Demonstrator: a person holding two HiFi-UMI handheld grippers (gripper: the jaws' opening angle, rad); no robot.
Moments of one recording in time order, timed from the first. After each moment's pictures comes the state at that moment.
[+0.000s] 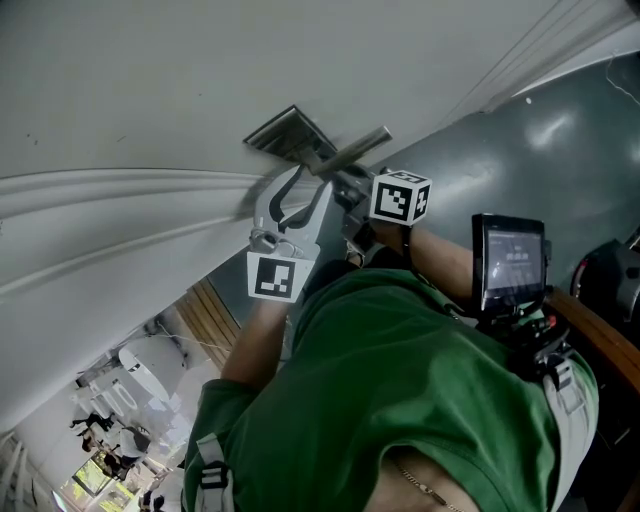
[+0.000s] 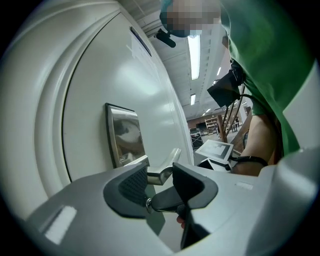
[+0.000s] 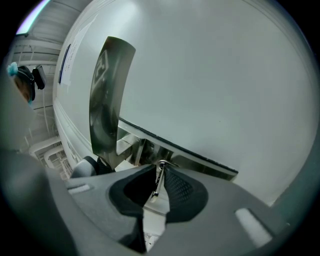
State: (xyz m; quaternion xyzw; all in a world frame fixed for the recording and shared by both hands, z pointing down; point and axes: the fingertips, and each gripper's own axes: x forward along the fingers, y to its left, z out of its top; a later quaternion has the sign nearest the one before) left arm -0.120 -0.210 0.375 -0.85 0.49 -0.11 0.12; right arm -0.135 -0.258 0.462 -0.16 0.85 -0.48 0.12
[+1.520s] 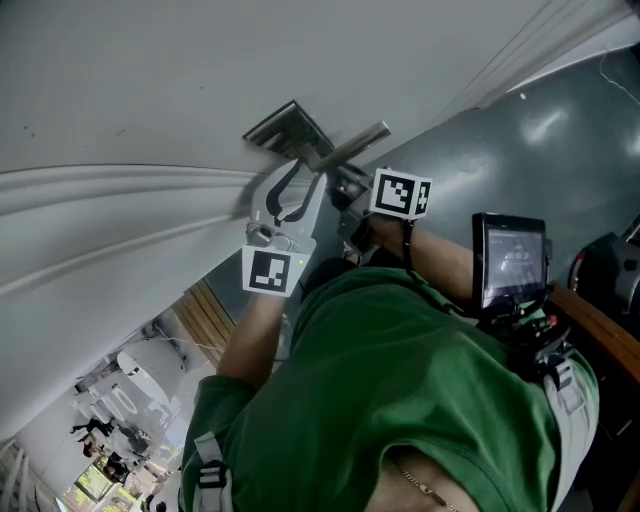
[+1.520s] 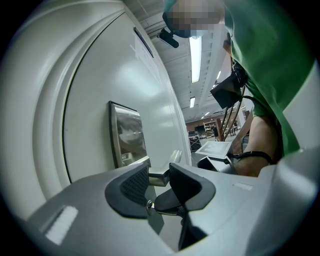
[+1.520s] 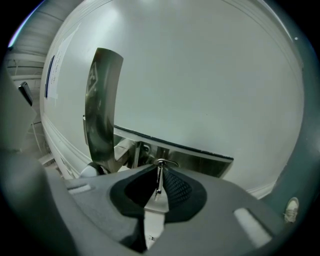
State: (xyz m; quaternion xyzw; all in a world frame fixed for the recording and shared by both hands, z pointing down) left arm -0.119 -0.220 0.376 -0.86 0.49 -0.09 0.10; right arm -0.128 -0.261 0.466 -0.18 0.80 -0.56 0.13
